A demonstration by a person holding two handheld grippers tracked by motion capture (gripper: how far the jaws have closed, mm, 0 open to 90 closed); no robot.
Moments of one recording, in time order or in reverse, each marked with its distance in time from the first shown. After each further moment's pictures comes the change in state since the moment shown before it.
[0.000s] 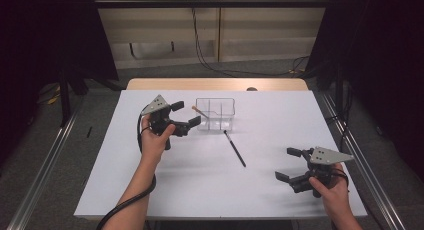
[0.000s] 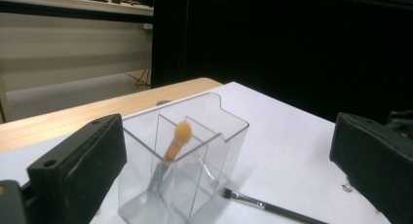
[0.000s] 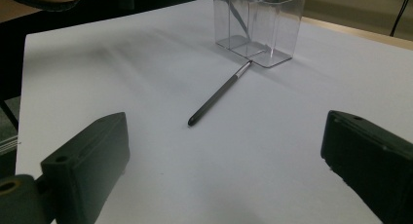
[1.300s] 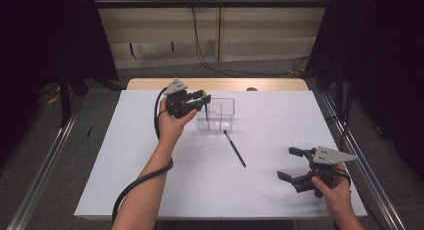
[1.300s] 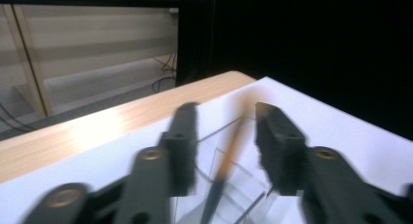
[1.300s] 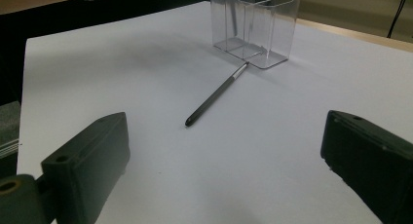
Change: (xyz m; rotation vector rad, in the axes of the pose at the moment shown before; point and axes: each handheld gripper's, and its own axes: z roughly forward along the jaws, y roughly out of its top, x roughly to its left) left arm 0.008 0.029 0.058 0.097 0.113 0.001; right arm -0.003 -0.001 -0.004 -0.013 0.000 0.007
